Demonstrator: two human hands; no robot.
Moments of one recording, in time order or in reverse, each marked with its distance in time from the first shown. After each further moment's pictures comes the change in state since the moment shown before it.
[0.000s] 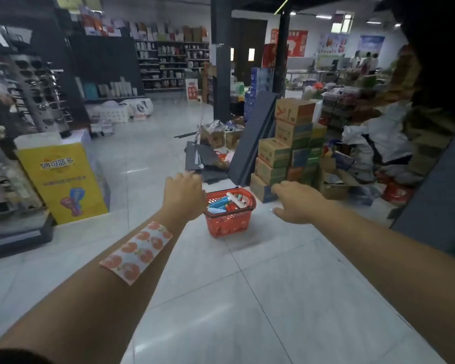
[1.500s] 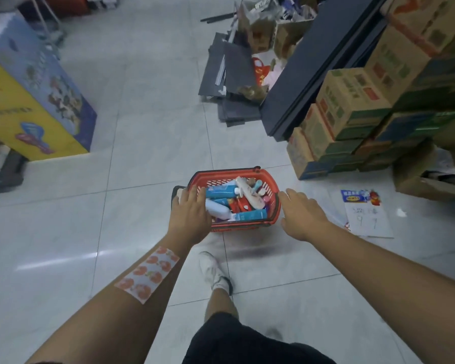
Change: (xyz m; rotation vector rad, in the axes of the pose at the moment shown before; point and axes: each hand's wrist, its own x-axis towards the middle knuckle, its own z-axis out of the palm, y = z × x) left_hand 0.617 0.114 0.519 -0.130 -0.512 -0.197; right_hand 0.786 0.278 0.322 0.045 -0.415 -0.107
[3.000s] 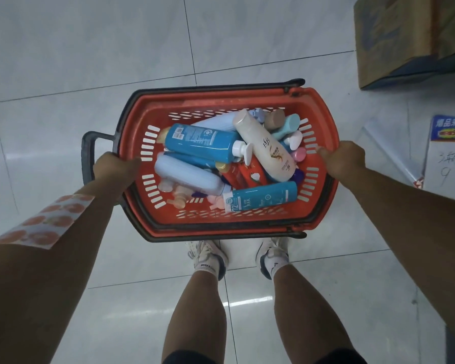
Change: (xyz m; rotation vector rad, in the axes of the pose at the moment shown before) left_hand 0.343 -0.098 0.386 -0.655 -0.390 -0.924; right_hand 0.480 0.110 0.354 0.612 -0.245 0.598
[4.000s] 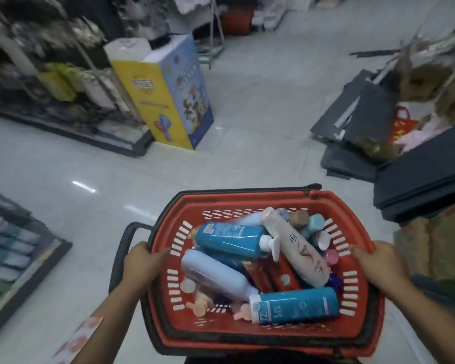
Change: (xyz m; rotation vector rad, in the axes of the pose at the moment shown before) left_hand -0.466 -0.144 -0.299 -0.606 0.389 -0.082; right_hand -0.378 -0.070 -0.295 0.080 0.022 -0.582
